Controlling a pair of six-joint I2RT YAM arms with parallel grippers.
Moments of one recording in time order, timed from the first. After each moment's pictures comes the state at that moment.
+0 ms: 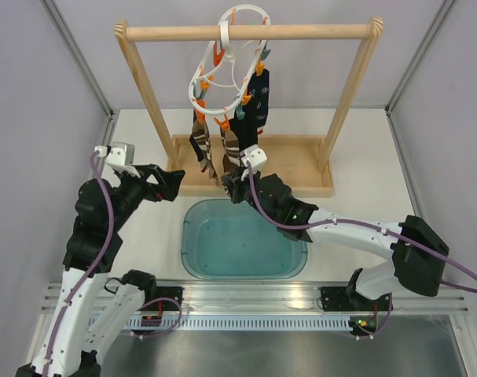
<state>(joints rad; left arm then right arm) -0.25 0.61 0.91 -0.41 0.17 -0.26 1.01 1.43 0.92 0.43 0.32 0.26</state>
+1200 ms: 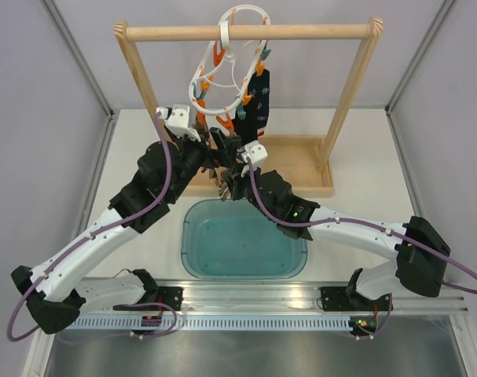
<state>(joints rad) -0.82 1.07 1.22 -0.14 -0.35 -0.31 1.03 1.43 0.97 0.37 0.35 0.26</state>
